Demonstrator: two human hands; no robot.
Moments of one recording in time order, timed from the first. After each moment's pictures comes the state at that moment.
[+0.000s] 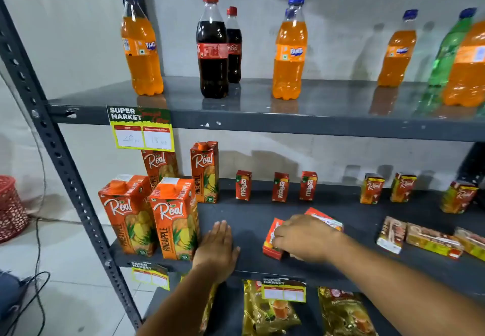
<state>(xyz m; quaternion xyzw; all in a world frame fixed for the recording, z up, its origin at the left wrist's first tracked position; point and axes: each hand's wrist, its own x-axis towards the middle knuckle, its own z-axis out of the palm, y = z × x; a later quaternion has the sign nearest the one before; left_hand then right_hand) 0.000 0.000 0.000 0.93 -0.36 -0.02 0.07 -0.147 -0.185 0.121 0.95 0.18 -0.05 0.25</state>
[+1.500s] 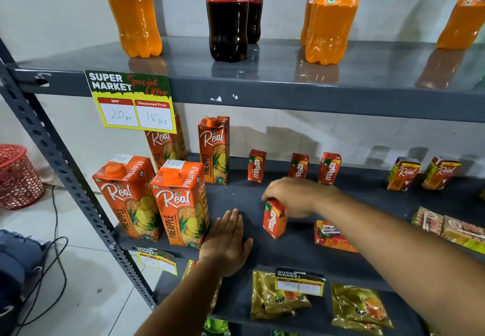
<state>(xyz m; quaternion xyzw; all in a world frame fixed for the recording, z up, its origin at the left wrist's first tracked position) 0.018 0.004 -0.027 0.91 -0.40 0.00 0.05 -0.051 -0.184 0.137 0.99 0.06 -0.11 -0.02</state>
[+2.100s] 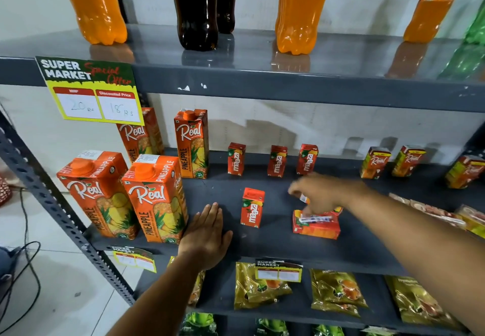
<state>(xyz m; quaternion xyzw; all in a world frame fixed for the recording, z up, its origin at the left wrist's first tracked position) 0.022 0.003 -0.032 0.92 -0.40 0.01 0.04 -0.098 -0.264 0.127 0.99 -0.05 -0.16 -0.01</state>
